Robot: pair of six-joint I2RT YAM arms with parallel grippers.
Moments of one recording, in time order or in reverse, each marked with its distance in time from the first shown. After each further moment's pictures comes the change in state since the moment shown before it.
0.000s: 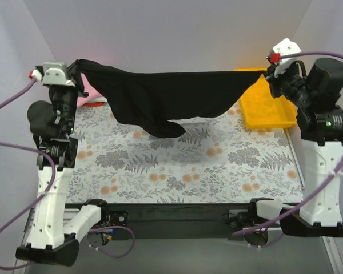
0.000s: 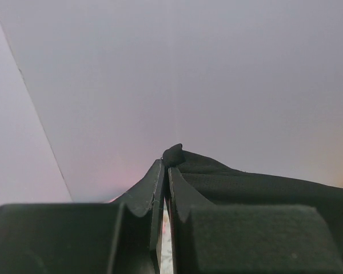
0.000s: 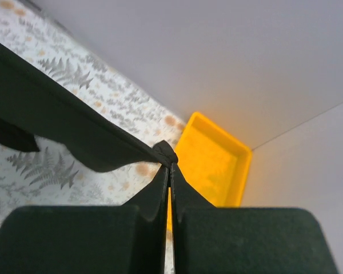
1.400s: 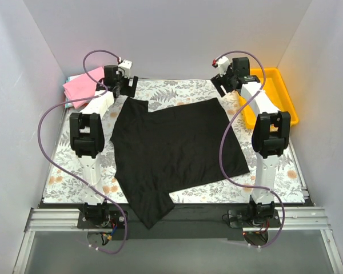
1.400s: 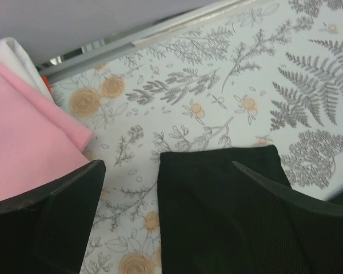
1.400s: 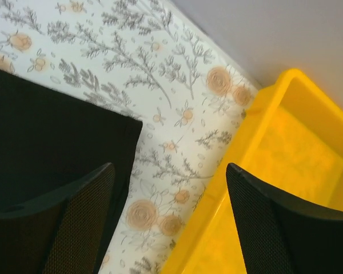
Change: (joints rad) left arm 0.003 1.231 0.497 -0.137 0.141 0.150; right arm 0.104 0.925 0.098 0.402 0.203 -0.054
